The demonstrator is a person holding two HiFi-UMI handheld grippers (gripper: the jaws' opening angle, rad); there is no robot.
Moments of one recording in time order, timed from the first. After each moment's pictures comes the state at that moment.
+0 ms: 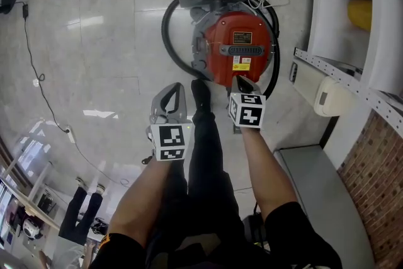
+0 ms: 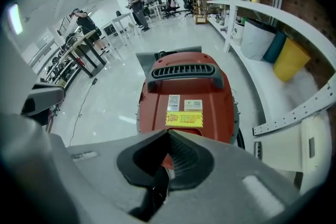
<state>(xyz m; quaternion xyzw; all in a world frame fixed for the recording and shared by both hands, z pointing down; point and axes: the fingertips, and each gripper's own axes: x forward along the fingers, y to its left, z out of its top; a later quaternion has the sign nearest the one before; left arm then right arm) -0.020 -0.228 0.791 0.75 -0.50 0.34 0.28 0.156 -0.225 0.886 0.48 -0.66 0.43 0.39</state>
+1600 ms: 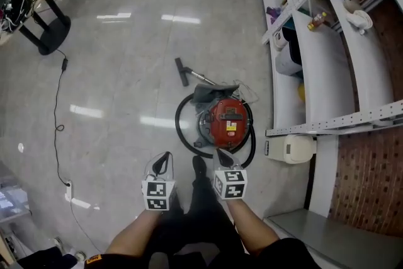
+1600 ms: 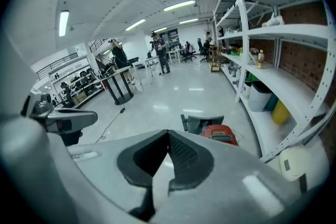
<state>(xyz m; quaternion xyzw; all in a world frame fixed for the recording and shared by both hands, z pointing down) -0.148 -0.119 0.556 0.77 -0.56 0.18 0.26 0.017 -0.144 0.575 0.50 -0.77 0.29 0.26</state>
